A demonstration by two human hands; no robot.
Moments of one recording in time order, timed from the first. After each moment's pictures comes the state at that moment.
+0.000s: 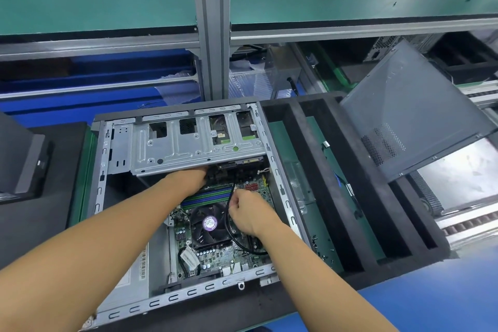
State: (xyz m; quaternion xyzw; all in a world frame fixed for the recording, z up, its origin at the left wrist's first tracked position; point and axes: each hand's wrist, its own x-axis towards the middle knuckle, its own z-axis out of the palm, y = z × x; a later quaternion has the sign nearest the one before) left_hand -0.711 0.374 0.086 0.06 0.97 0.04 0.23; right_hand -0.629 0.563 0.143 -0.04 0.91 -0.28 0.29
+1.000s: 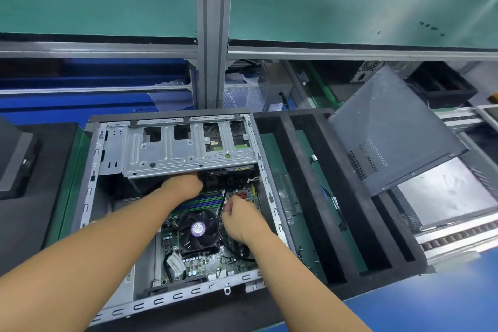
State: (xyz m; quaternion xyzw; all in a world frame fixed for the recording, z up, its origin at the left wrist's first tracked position) left_hand -0.701 0.393 0.115 -0.06 0.94 0.14 0.31; right_hand -0.626 0.565 0.143 0.00 0.92 -0.27 0.28
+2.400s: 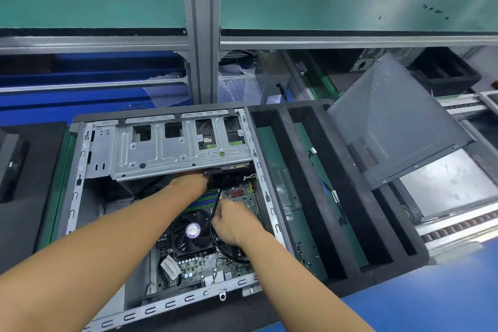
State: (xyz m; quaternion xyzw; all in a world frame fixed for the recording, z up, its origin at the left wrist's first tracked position) left_hand -0.708 0.426 0.110 -0.03 0.94 0.05 0.33; right_hand -0.630 0.561 0.135 -0.05 0.92 -0.24 0.31
